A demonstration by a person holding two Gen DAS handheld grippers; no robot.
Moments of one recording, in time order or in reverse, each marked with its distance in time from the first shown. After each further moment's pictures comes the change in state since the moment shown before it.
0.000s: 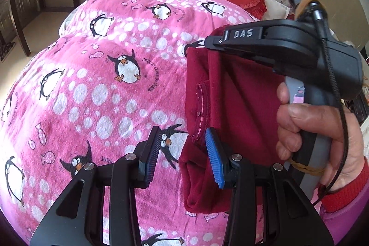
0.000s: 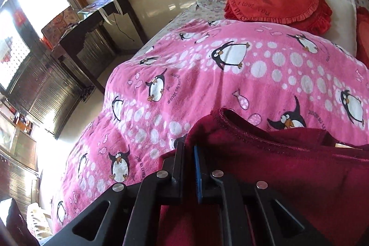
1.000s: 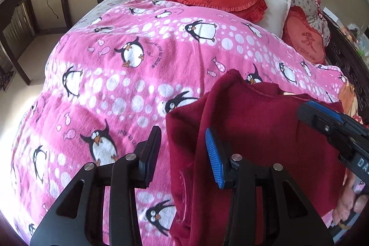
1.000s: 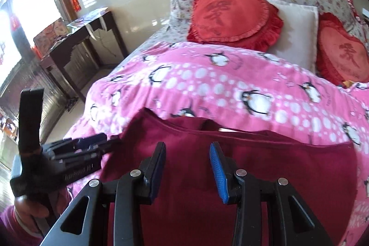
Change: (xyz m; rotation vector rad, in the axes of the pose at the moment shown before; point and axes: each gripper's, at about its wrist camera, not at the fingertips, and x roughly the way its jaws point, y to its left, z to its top) left arm 0.039 -0.029 0.083 0.112 0.011 0.061; right arm -0.109 -0.079 -0.030 0.002 -0.102 -0.074
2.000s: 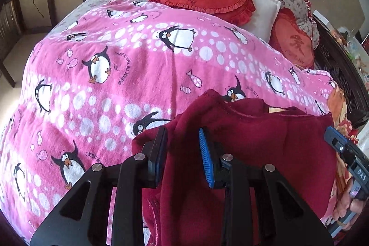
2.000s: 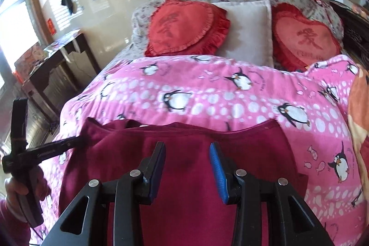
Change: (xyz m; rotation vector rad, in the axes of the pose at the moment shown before) left arm 0.022 -0.026 0.031 0.012 -0.002 -0.086; right arm -0.057 -0.091 -0.029 0.097 -0.089 -0.111
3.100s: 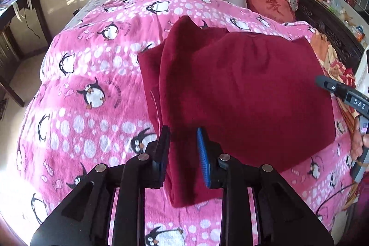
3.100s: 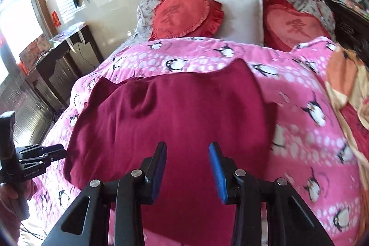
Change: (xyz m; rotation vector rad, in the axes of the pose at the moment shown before) left arm -0.064 -0.019 -0.105 0.197 0.023 0.041; right arm -0.050 -0.009 -0.065 -0.005 0.023 -0.022
